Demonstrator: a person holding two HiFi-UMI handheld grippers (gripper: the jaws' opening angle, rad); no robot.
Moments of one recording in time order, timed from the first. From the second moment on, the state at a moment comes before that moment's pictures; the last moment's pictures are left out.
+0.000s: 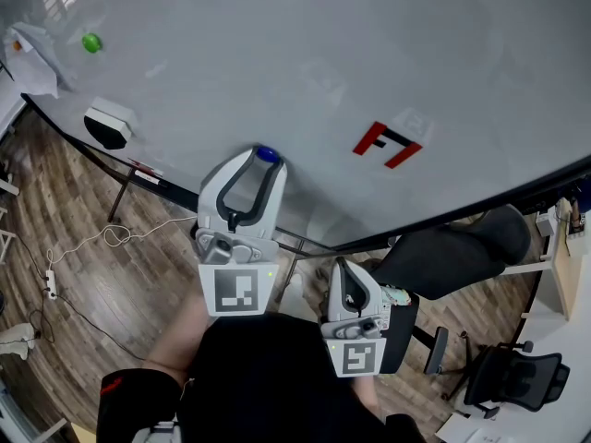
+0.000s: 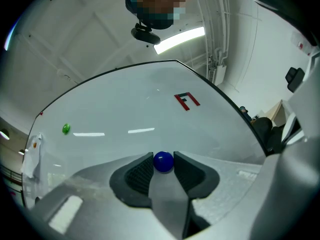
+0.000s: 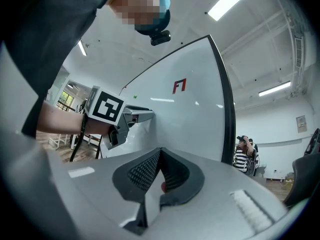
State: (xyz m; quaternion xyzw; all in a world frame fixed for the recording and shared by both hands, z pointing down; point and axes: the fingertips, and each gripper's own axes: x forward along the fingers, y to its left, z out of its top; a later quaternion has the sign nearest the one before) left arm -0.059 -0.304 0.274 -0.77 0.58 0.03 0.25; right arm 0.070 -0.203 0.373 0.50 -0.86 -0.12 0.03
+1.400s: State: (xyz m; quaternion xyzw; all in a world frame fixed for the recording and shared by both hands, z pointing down) left arm -0.057 -0.270 0.267 -0.78 0.56 0.03 0.27; right arm 0.064 -0.182 0.368 0.50 -0.86 -0.13 0.01
